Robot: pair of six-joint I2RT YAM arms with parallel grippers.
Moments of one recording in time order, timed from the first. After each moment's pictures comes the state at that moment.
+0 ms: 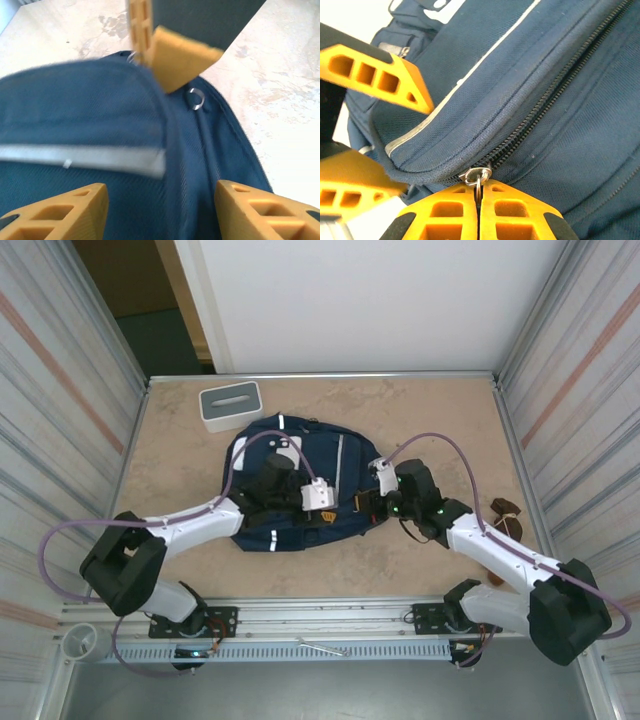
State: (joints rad) left arm -0.75 1.45 0.78 0.05 0.45 0.69; right arm 0.59 1.11 0.61 -0.14 -0.31 0.30
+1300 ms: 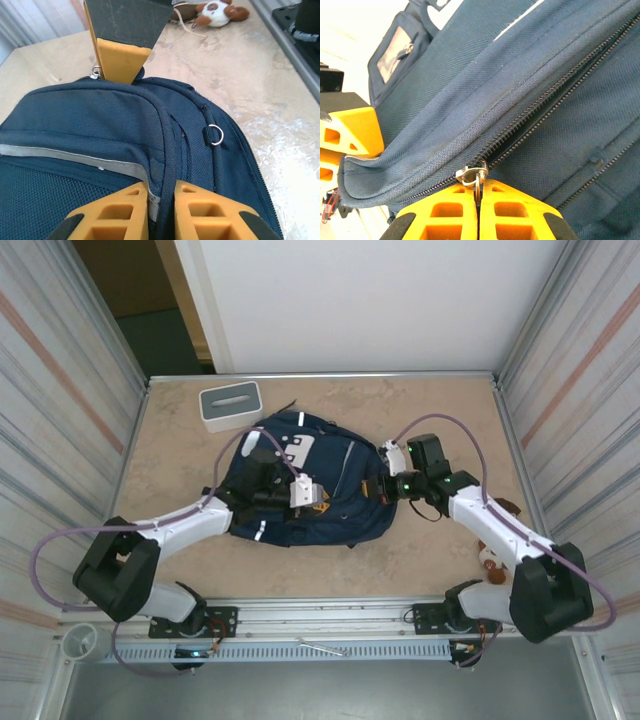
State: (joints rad) left arm -0.63 1.42 0.74 0.10 0.73 0.71; right arm 0.37 1.22 0.80 -0.39 -0.55 0.23
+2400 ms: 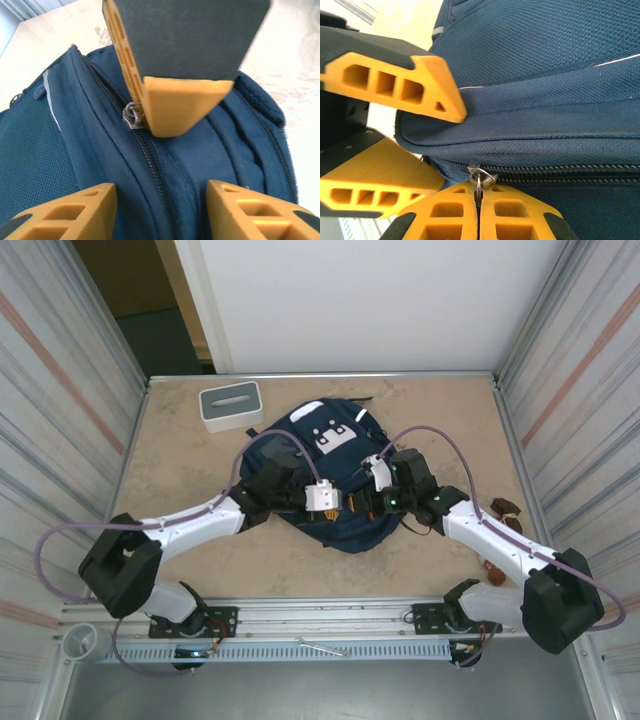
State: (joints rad) left arm -0.76 1.45 0.83 -0.01 0.44 0.74; right arm 0.56 1.18 0.73 -0.28 -0.47 0.32
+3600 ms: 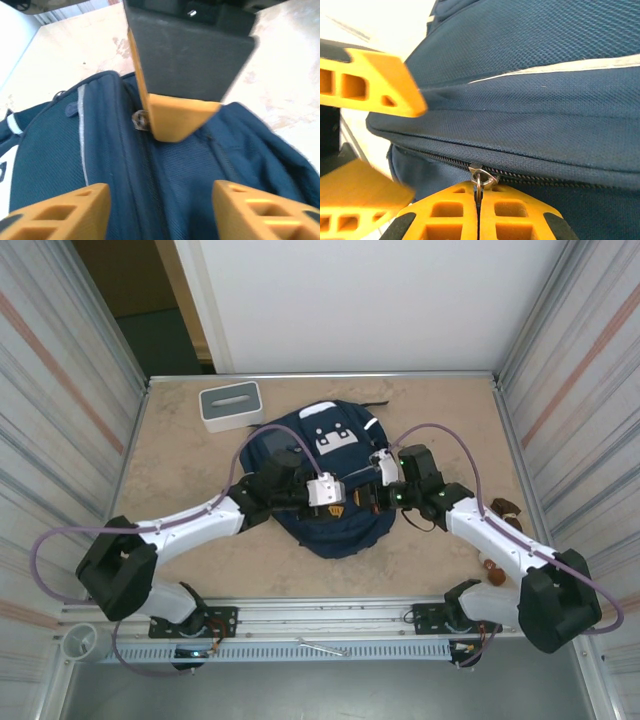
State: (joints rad) left arm -0.78 1.44 0.86 0.00 0.38 0.66; right arm 0.50 1.19 0.73 -0.29 -0.51 0.35
